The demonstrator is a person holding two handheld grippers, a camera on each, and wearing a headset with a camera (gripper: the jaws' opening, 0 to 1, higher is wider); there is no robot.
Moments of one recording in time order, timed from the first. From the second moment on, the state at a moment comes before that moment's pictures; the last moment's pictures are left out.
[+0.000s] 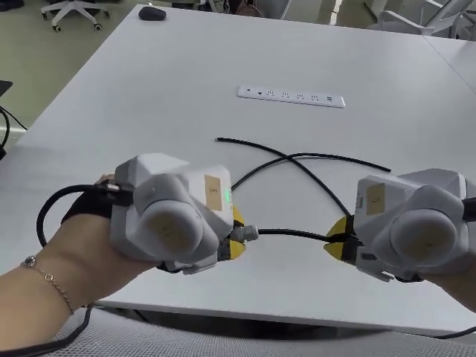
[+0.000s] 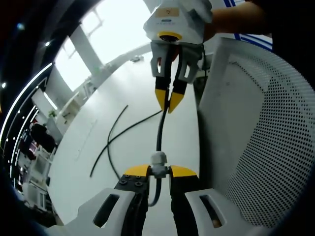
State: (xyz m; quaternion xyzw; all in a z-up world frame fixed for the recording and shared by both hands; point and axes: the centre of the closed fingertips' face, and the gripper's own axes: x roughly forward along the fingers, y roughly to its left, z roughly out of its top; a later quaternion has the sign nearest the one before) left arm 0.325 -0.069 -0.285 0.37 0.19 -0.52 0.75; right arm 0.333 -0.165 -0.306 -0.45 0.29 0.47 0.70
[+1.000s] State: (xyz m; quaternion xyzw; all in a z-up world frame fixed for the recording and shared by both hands) left arm 0.332 -0.064 -0.278 0.35 0.19 -0.50 0.77; right arm 0.320 -0.202 -0.323 -0.44 0.36 0.47 0.67
